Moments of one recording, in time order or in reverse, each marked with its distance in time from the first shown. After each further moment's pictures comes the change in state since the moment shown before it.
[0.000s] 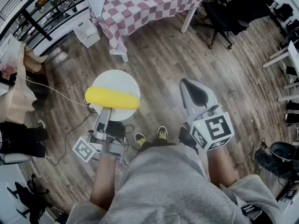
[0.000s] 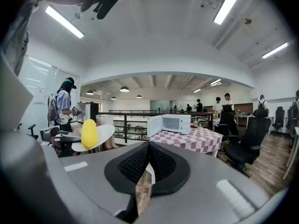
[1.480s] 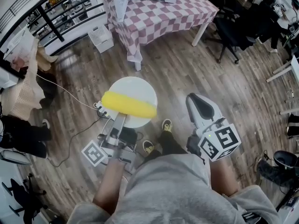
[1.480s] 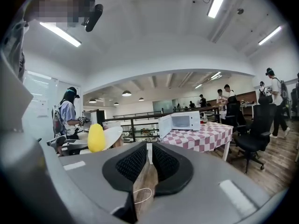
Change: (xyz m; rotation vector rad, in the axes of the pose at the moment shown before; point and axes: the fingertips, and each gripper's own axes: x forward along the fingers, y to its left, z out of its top) left arm -0.051 -0.020 0.046 0.007 0.025 -0.033; right arm 0.009 0.095 0.008 0.109 -0.015 0.073
